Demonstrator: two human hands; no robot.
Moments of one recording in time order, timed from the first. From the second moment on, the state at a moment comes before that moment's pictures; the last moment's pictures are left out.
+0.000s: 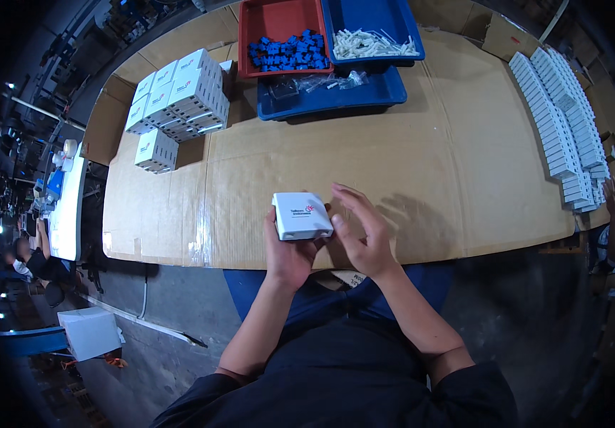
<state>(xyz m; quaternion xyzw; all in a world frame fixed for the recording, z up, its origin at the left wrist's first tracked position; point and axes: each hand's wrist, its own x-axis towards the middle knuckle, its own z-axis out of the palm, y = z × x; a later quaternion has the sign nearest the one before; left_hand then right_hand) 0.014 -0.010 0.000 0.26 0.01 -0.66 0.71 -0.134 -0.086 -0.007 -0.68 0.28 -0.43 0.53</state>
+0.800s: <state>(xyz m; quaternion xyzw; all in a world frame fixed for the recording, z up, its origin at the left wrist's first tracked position) -0.016 -0.008 -0.020 0.53 -0.10 -0.49 0.69 -0.118 -0.071 -0.026 -0.85 0.20 -0.43 0.22</state>
